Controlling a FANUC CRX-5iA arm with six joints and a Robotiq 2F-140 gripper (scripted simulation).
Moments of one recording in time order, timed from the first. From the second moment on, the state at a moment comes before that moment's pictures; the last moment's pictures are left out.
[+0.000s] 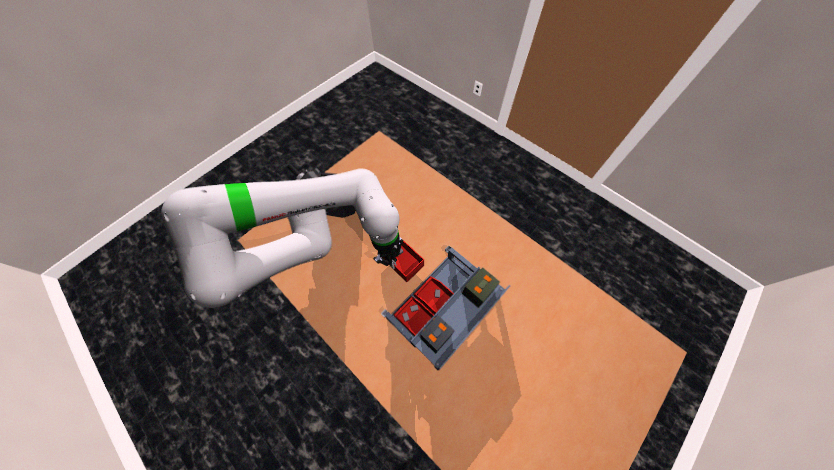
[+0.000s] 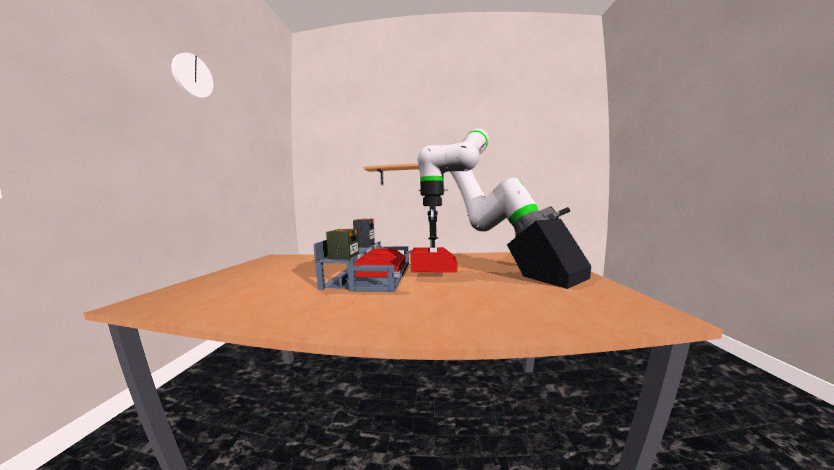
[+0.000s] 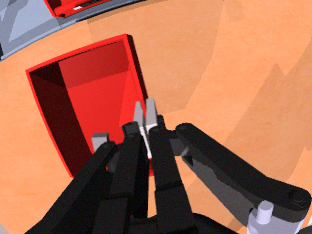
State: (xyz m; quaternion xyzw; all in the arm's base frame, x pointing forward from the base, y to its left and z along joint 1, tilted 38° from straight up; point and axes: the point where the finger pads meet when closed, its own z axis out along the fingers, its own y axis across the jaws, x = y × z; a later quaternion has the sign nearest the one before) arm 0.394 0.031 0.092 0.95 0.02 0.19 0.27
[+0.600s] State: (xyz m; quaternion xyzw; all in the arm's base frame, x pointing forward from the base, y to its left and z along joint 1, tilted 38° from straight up) arm 0.393 0.075 0.061 0.95 0.03 0.19 0.27
